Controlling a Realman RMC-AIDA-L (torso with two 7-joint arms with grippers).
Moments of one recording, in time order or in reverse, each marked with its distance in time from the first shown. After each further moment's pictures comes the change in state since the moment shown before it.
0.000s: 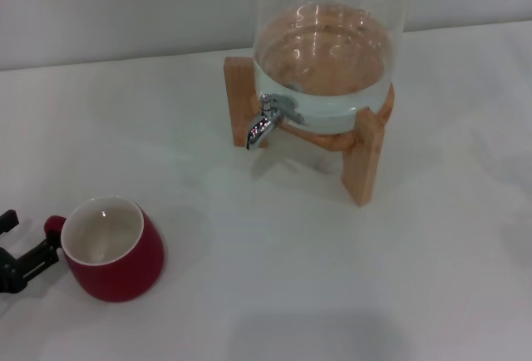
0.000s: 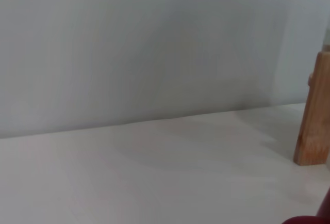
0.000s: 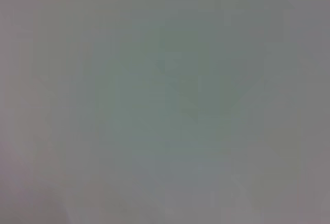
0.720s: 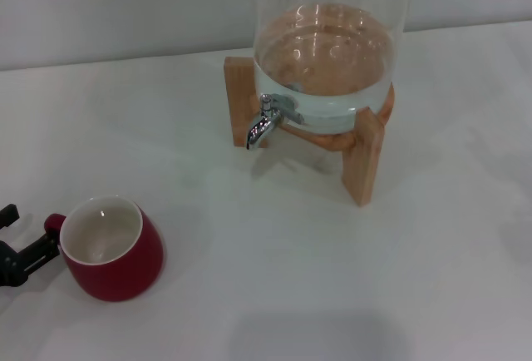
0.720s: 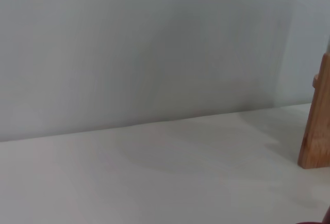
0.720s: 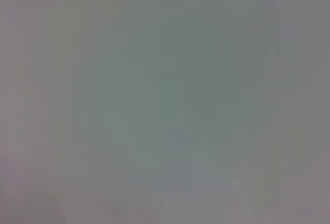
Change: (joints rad) left arm -0.015 0.000 0.000 0.000 0.001 0.015 -0.007; right arm 0.008 0.000 0.009 0.000 0.000 -0.002 0.000
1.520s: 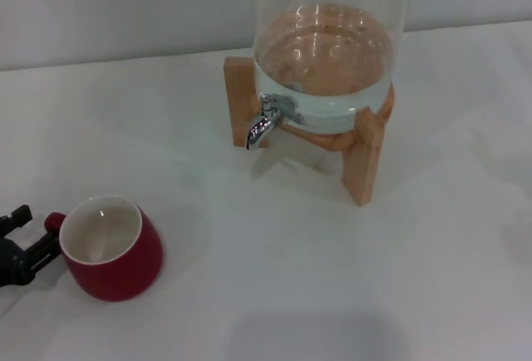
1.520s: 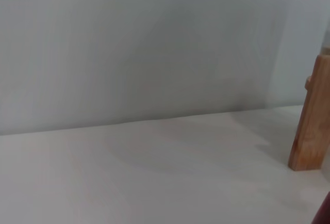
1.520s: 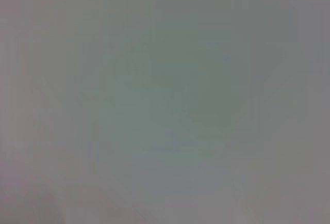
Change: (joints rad) left arm -0.007 0.002 0.023 -0.002 0.000 -0.001 -0.036; right arm -0.004 0.001 0.002 0.000 0.000 0.000 -0.002
